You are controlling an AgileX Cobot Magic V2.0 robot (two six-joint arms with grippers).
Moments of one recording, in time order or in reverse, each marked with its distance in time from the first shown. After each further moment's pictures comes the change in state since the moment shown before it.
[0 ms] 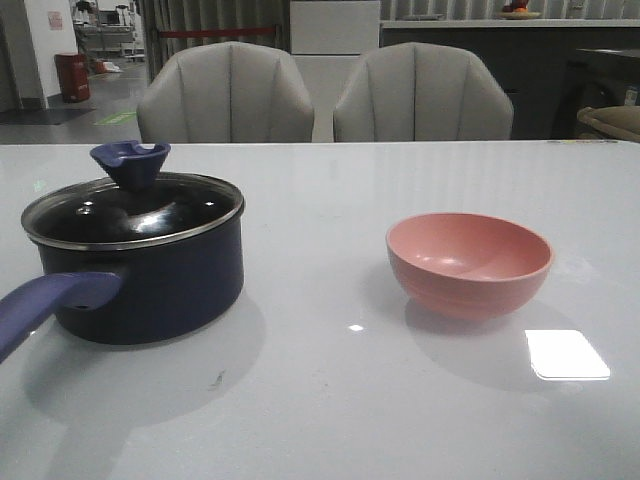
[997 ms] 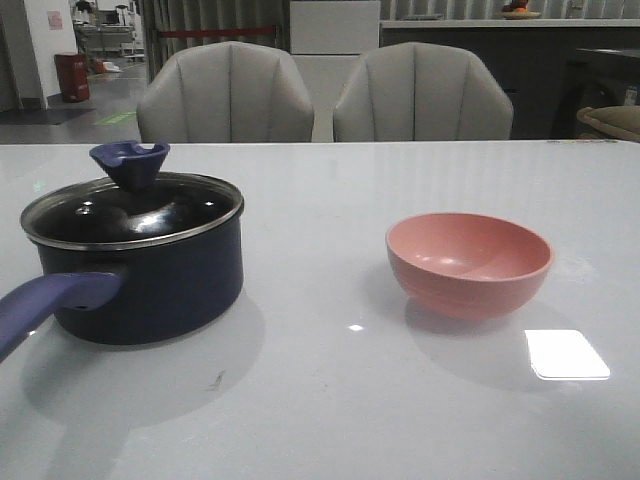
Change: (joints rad) left arm 0.000 -0.342 0.206 -0.005 -0.005 0.000; right arm 0.000 0.000 0.000 0.000 0.000 0.000
